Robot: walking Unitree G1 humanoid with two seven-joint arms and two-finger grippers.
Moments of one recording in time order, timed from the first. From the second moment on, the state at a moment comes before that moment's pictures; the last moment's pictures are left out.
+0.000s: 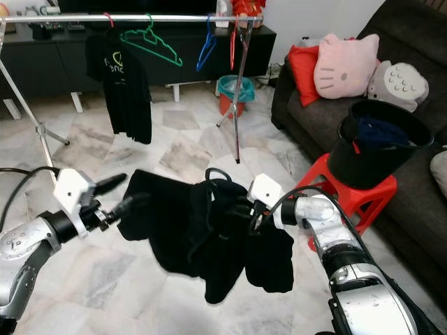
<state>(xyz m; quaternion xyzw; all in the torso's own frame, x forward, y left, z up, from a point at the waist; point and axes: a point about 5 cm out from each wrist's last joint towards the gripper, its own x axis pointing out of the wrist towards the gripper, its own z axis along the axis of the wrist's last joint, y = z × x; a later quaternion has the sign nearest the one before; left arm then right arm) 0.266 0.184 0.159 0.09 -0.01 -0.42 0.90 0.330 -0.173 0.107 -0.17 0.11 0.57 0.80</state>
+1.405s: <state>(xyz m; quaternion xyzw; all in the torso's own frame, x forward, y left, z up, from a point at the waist) 0.261 0.140 0.156 0.14 0.06 -0.61 0.78 0.311 -0.164 0.118 -0.14 0.09 0.71 0.68</state>
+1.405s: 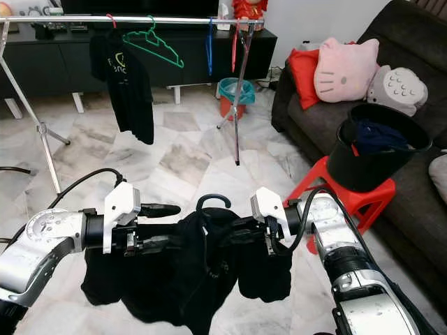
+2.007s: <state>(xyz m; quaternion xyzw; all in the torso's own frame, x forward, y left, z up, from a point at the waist) 0.260 0.132 0.141 0.15 0.09 -0.62 0.76 0.307 -0.159 0.114 -0.13 0.10 0.72 0.67</state>
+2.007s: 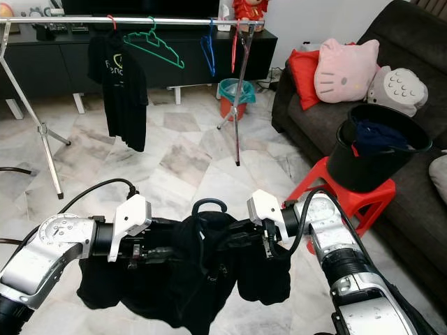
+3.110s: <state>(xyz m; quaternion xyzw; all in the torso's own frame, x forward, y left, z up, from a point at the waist) 0.258 0.128 0.138 0.13 0.11 -0.64 0.75 0.305 -0.154 0.110 -0.12 0.10 0.73 0.67</state>
